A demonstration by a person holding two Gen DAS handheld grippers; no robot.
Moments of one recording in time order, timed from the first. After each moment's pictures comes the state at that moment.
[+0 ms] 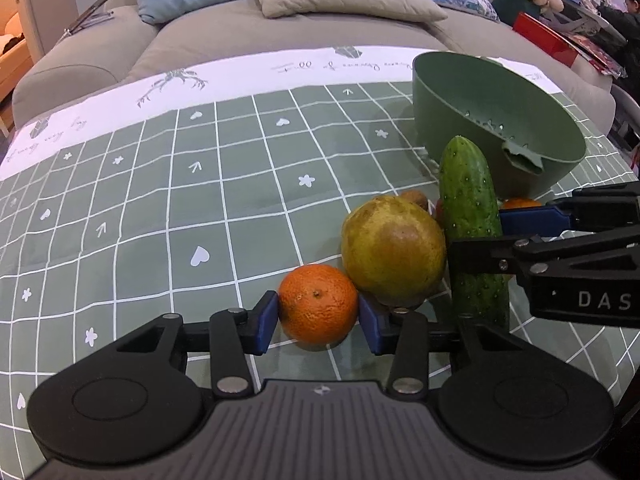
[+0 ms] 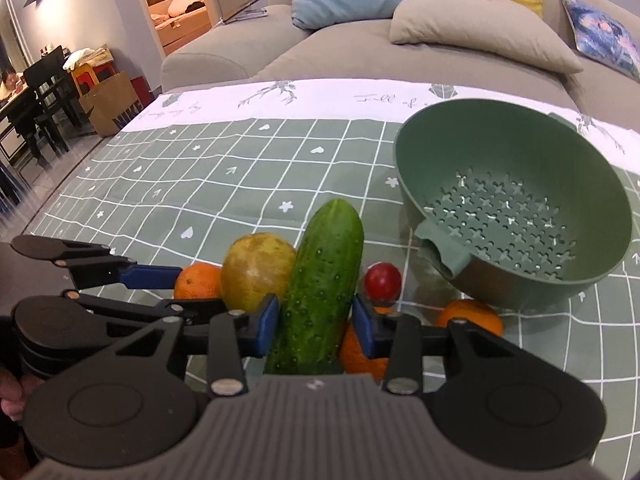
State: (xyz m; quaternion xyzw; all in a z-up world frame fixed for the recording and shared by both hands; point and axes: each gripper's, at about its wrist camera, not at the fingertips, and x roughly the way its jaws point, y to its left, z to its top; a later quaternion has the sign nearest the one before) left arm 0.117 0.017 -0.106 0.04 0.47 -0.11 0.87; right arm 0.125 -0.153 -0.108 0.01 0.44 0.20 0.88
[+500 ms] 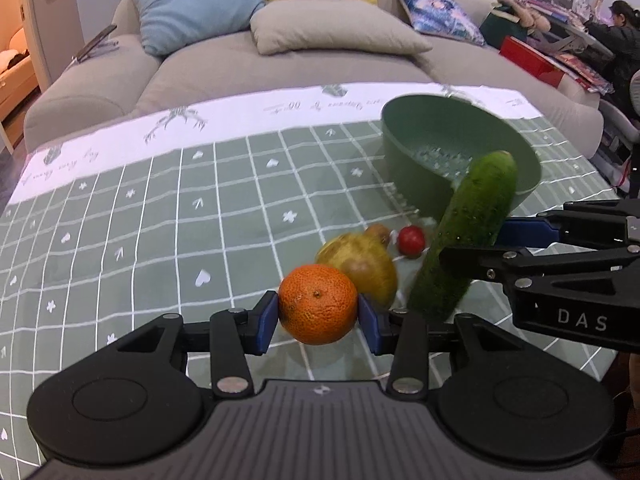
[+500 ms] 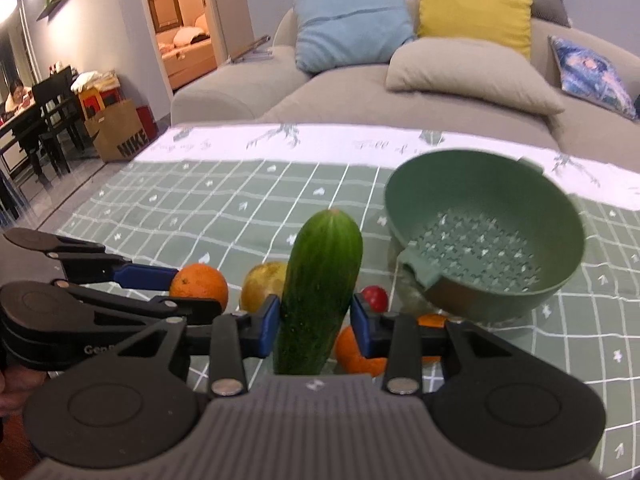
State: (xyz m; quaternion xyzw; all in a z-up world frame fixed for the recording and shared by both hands) left arm 0.094 0.005 -0.060 0.04 0.43 -0.12 0.89; right arm 0.087 -0.168 -0.070 0.01 0.38 0.20 0.90
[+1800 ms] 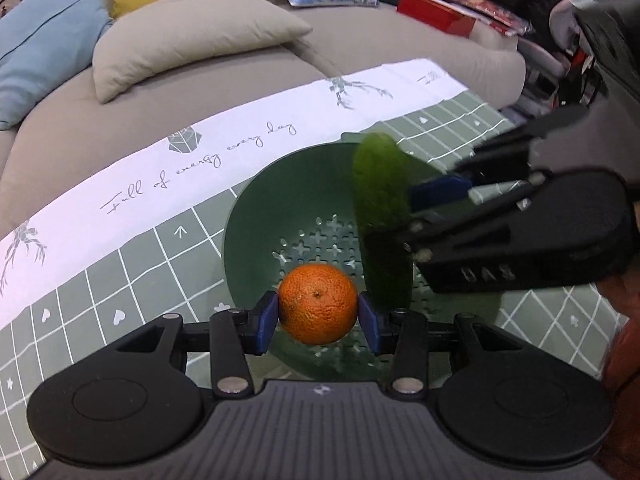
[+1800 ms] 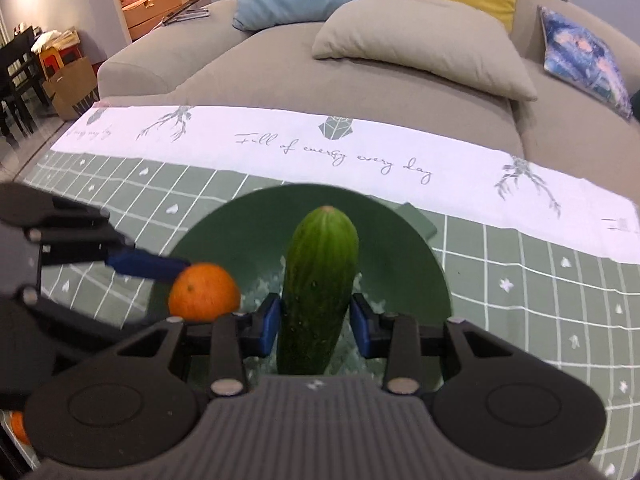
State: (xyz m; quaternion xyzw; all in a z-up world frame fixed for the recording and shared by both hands) left arm 0.239 -0.118 -0.067 0.12 0.46 -0.27 0.84; right arm 0.263 -0.268 -0.077 -0.04 0.47 0.17 0.87
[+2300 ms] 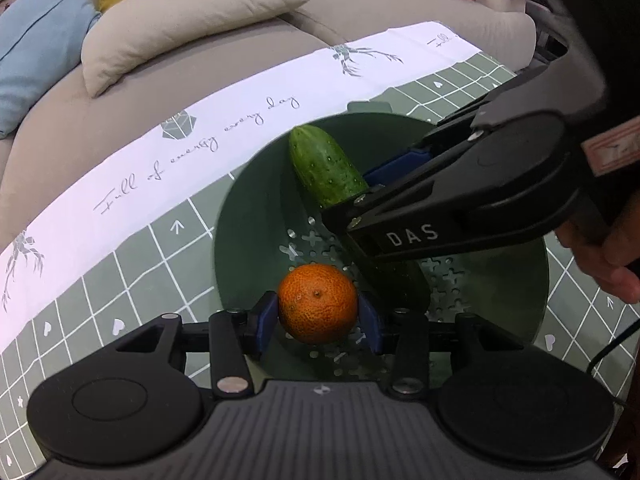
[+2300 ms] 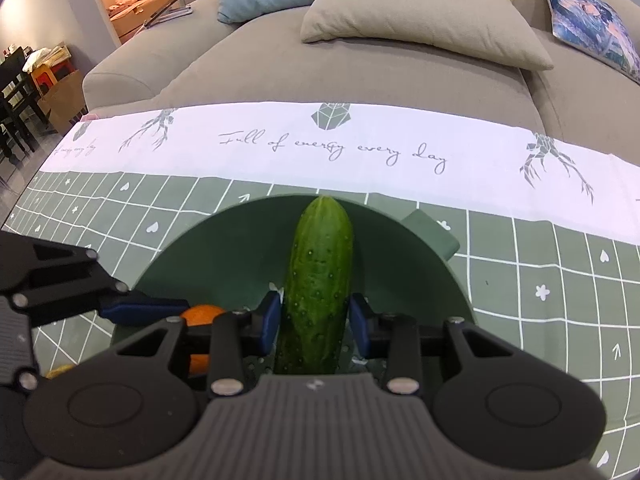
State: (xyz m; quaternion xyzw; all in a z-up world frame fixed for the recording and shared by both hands) left arm 0.247 -0.138 -0.088 0.17 0.48 -0.25 0.82; right arm 0.303 -0.264 -0.108 0.00 0.49 0.17 0.86
